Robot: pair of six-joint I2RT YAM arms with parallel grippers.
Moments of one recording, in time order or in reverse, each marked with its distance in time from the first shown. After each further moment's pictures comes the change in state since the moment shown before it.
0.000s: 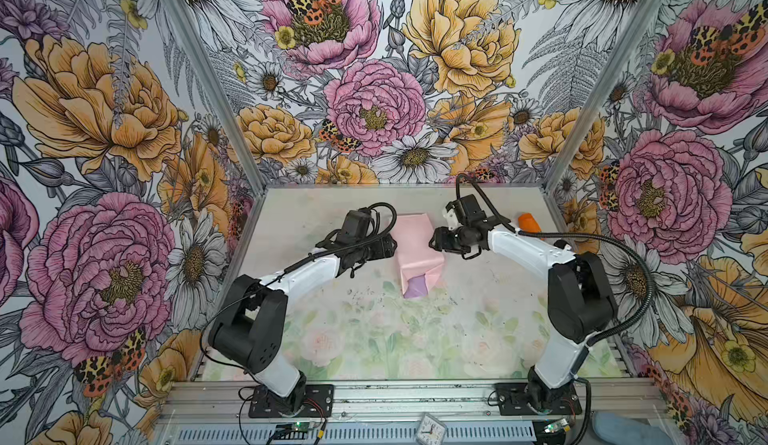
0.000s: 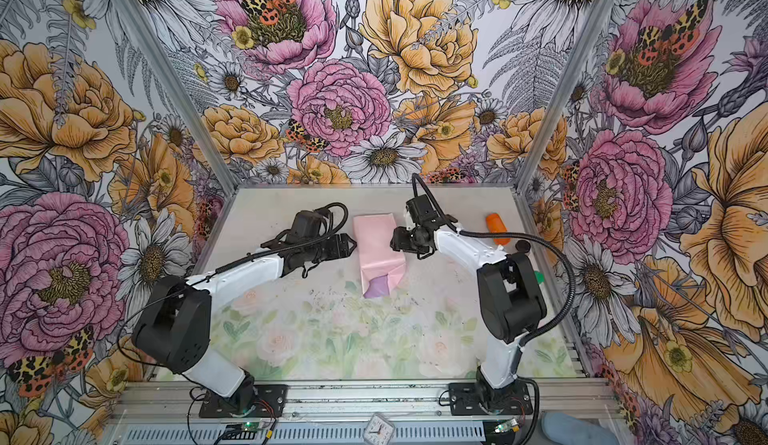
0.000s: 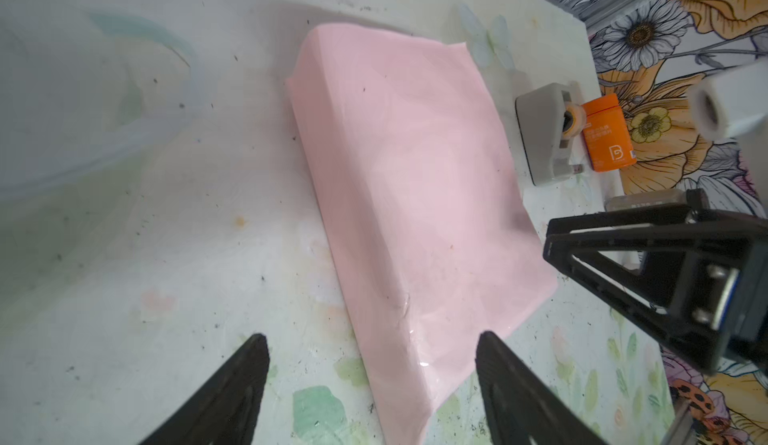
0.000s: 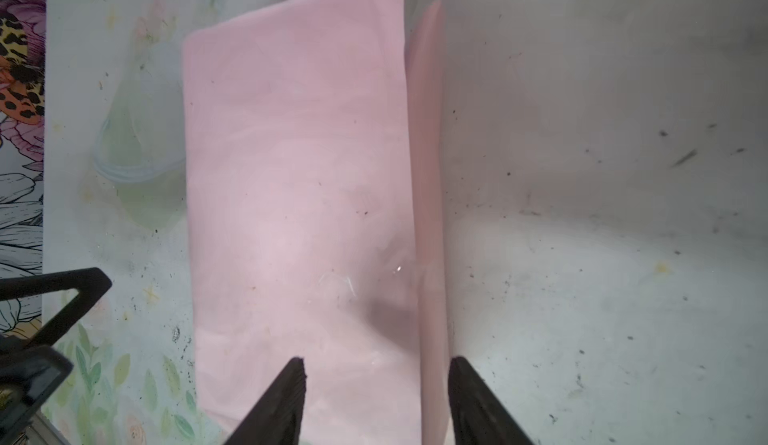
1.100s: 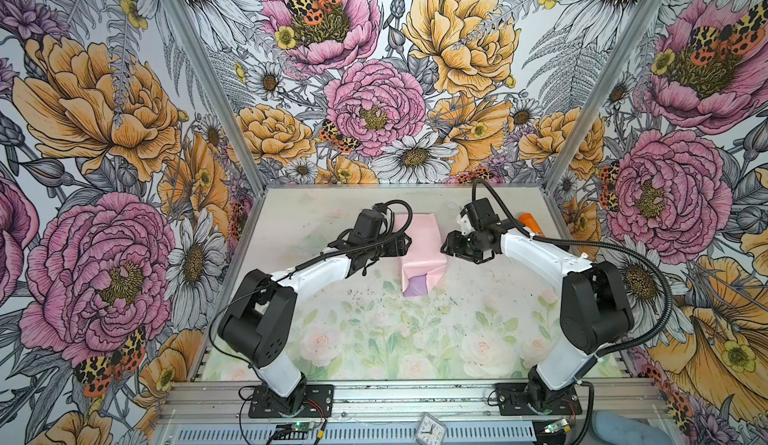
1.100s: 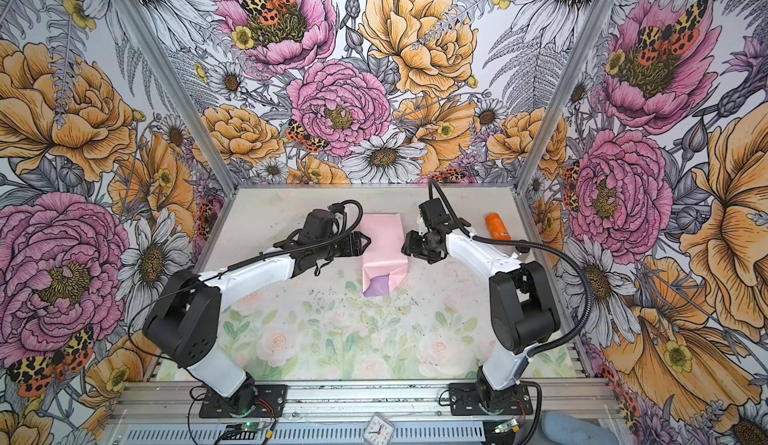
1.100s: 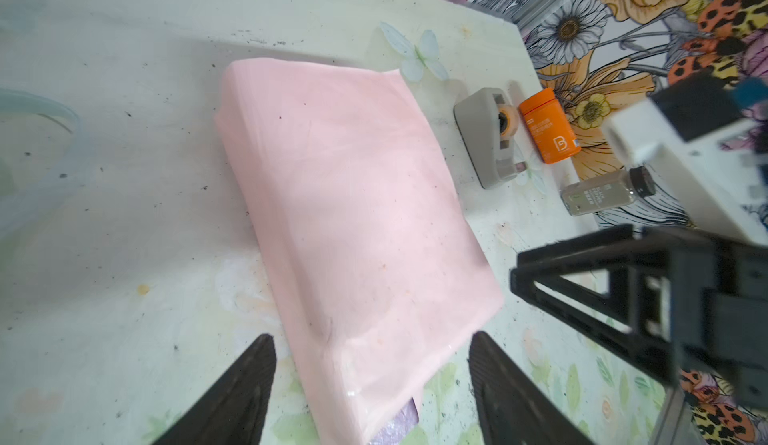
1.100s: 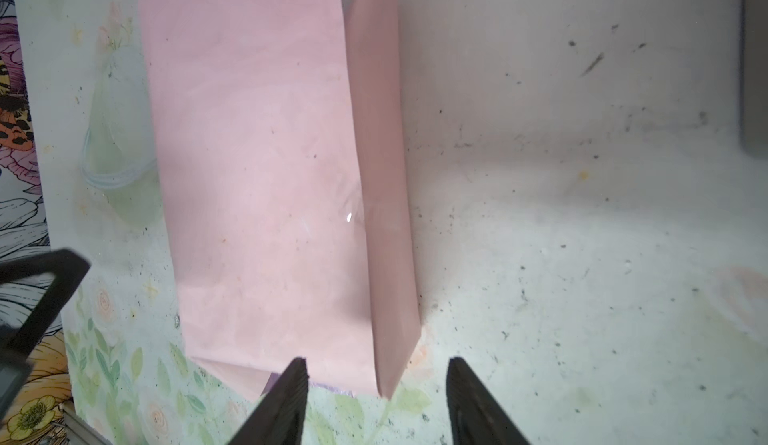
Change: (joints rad) left arm -0.074 -0.034 -0.016 0.146 -0.017 0.069; right arm -0.053 -0.082 -0.058 -0.060 -0.007 0.065
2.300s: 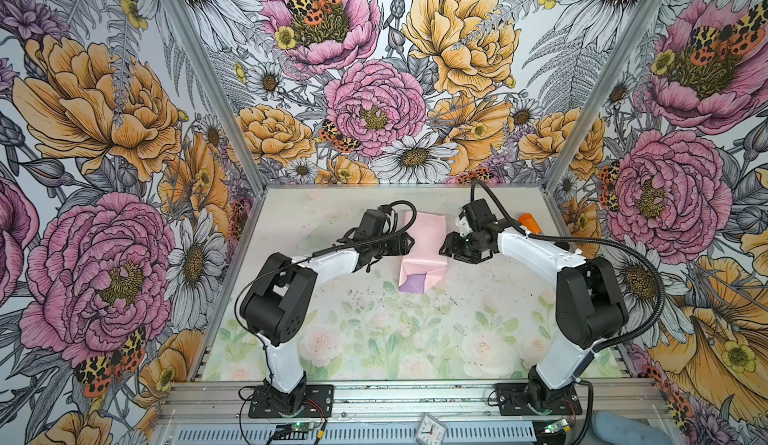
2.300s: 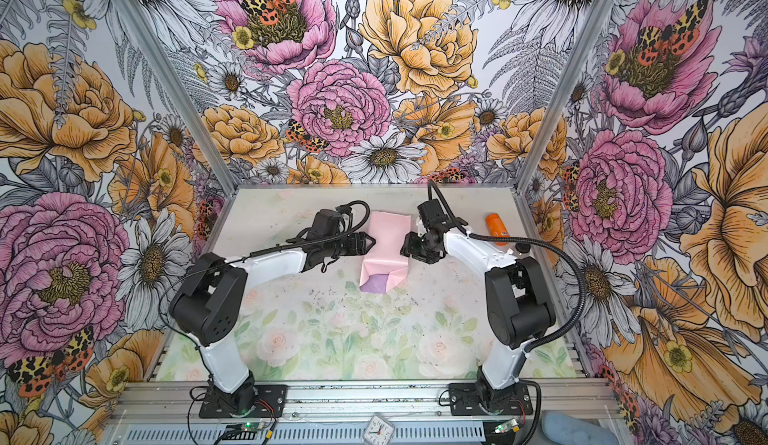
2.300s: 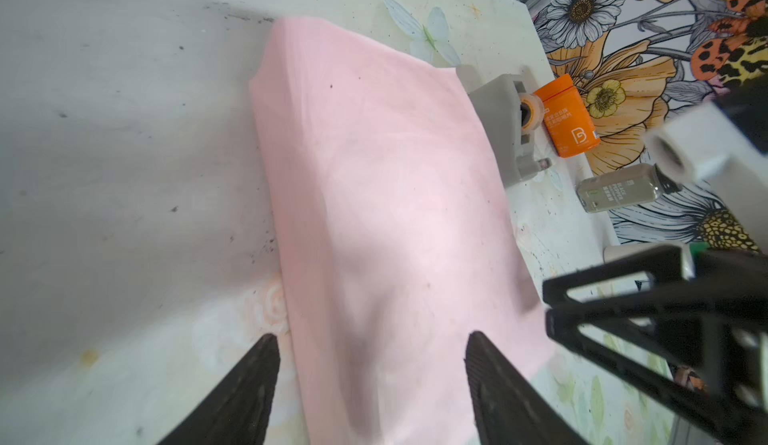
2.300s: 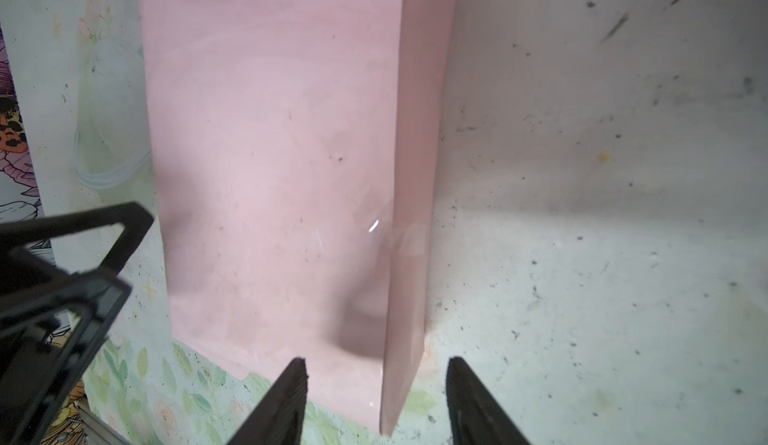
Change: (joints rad) left arm 0.017 0.133 0.042 0.064 0.053 0.042; right arm 0.000 0.023 0.001 -0.011 -0.025 0.028
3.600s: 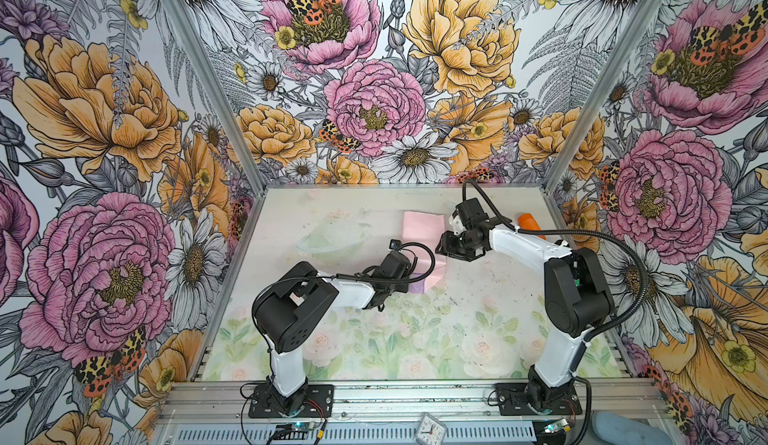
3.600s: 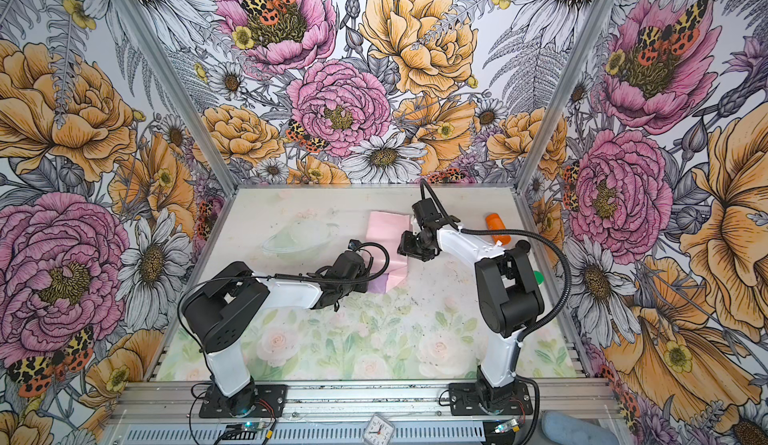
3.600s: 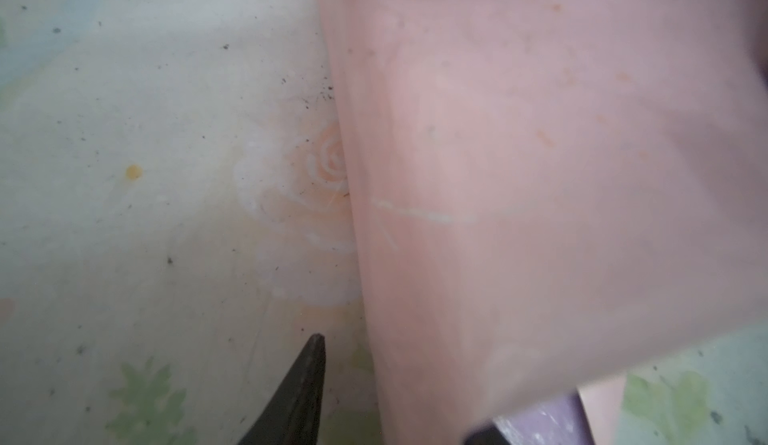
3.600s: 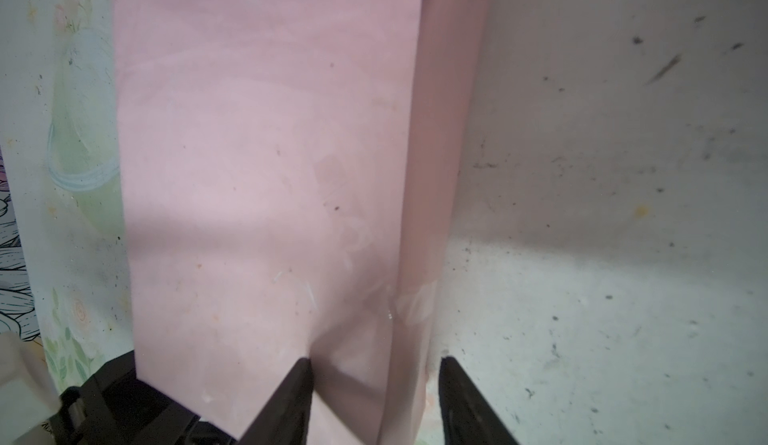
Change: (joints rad) left arm -0.240 0.113 -0.196 0.162 -0.488 0.034; right arm 0.014 0.067 0.029 0.034 0.014 -0.034
